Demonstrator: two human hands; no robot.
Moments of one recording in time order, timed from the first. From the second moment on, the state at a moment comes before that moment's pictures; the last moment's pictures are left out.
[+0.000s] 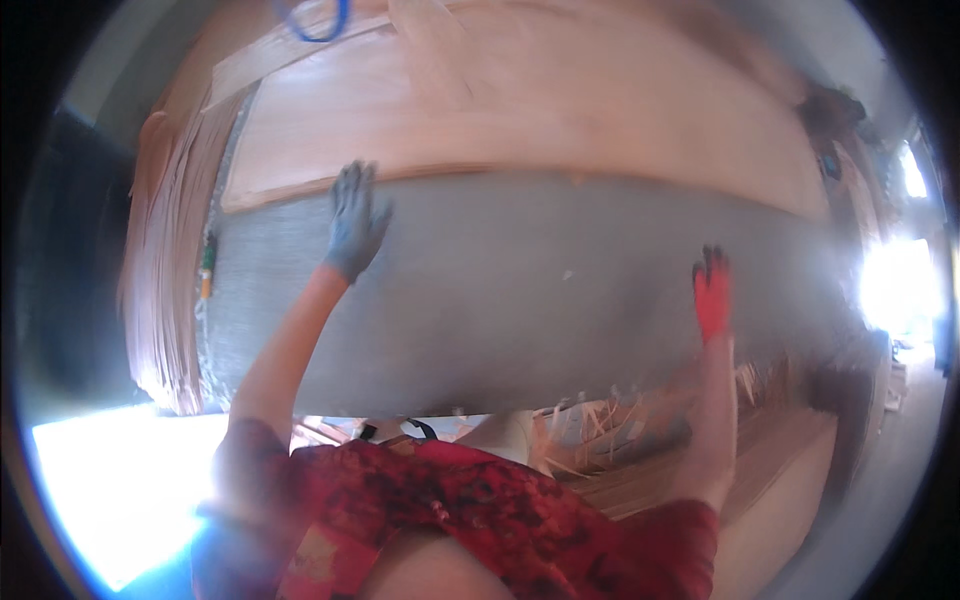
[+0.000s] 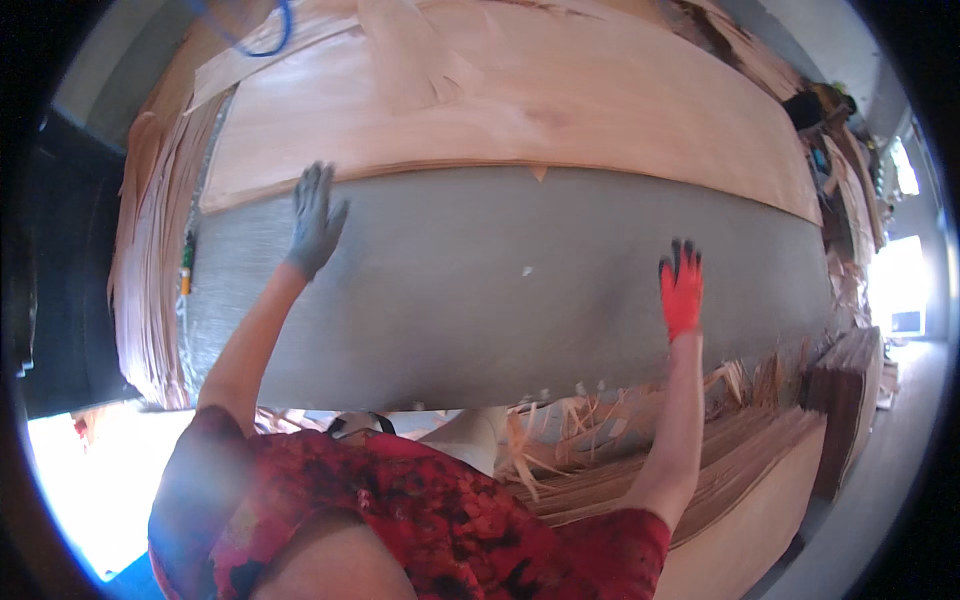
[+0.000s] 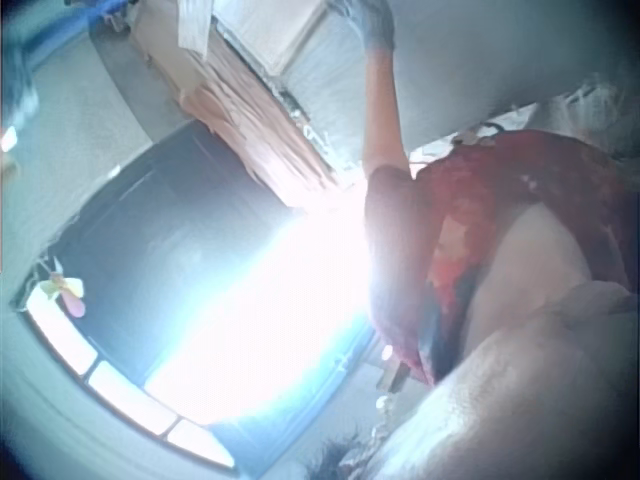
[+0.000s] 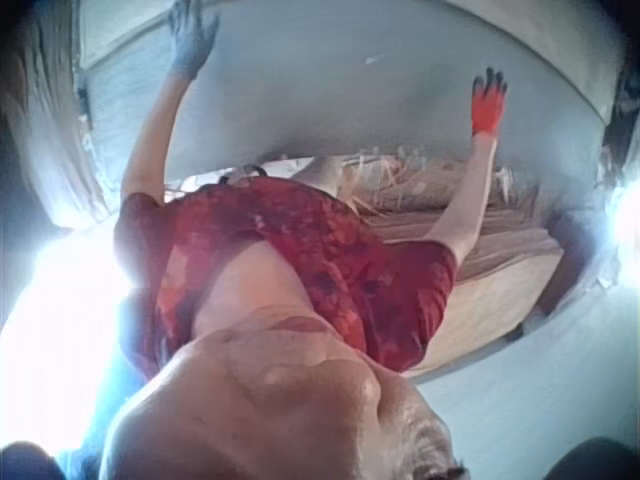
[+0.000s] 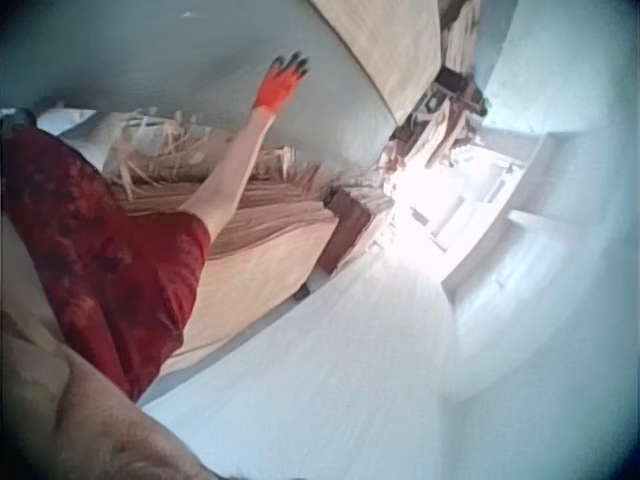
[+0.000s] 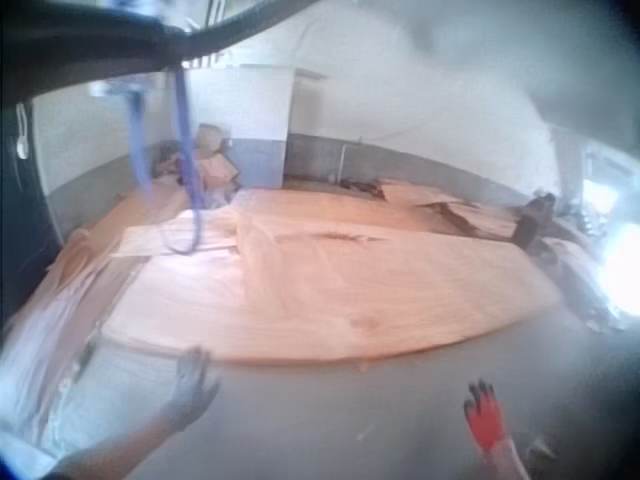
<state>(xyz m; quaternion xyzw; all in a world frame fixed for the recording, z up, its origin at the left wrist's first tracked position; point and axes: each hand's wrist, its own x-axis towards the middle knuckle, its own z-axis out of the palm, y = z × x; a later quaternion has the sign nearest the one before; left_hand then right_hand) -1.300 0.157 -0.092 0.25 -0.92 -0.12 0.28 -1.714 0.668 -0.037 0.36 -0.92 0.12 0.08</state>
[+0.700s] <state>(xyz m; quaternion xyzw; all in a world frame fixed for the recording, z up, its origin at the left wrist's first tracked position) -1.598 0.188 -0.124 0.36 -0.93 -0.06 0.04 -2.104 0.532 -0.150 0.46 -0.88 -0.04 0.15</state>
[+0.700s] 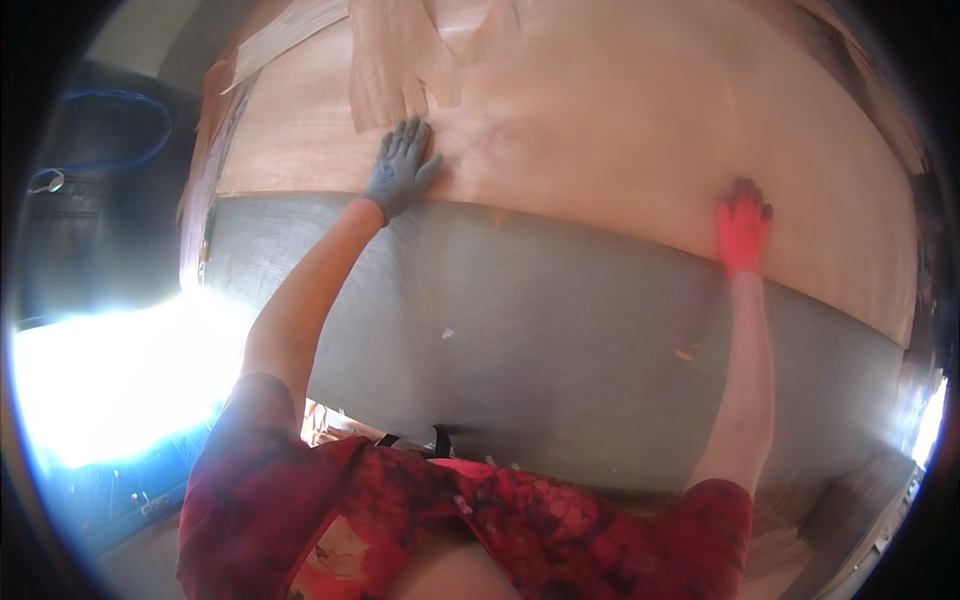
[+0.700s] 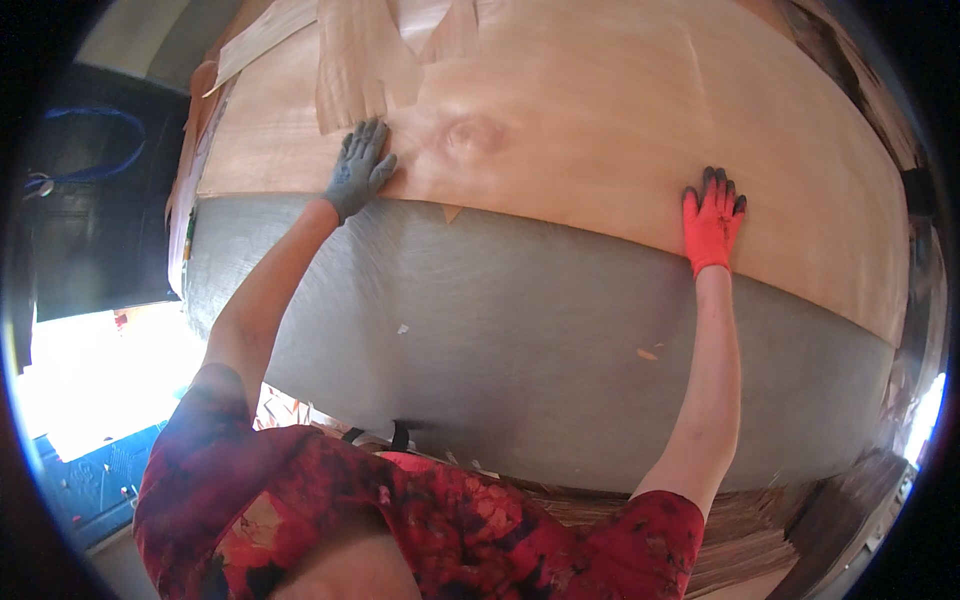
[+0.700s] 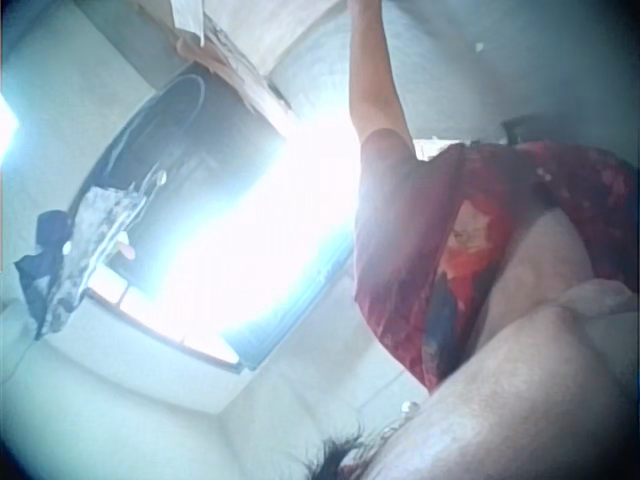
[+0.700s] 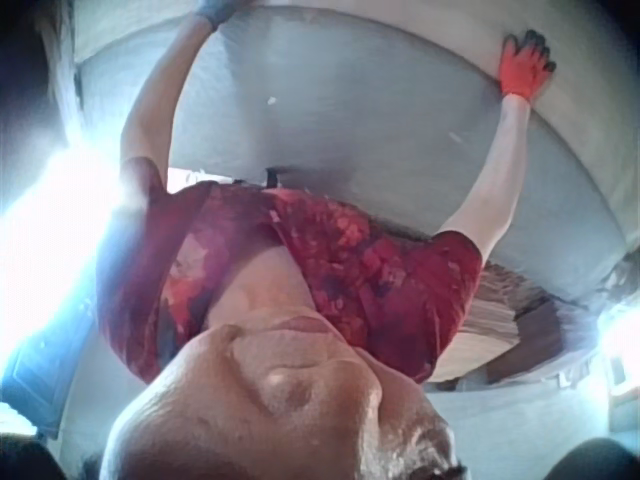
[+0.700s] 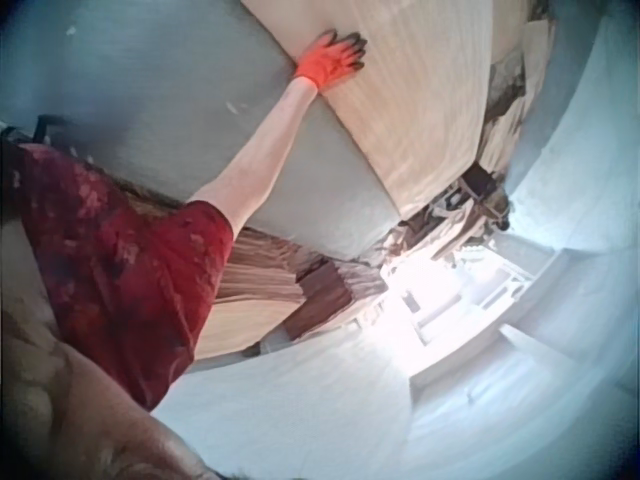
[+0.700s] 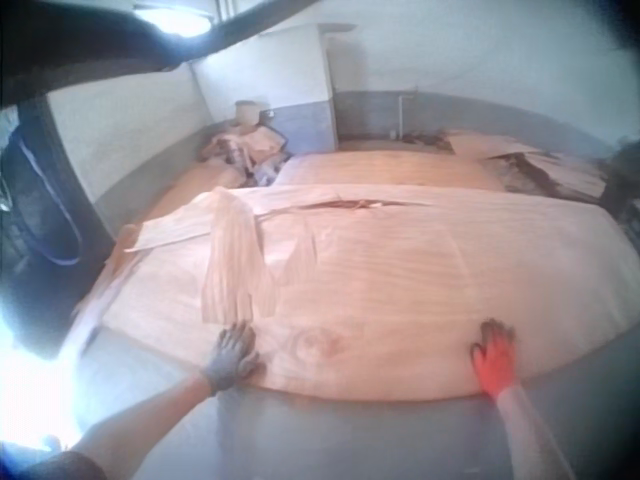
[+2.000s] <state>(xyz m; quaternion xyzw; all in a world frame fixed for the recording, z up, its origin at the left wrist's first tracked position) -1.514 0.362 -0.067 0.35 -0.92 -0.16 -0.05 -2.009 0.655 -0.103 0.42 -0.91 0.02 -0.03</state>
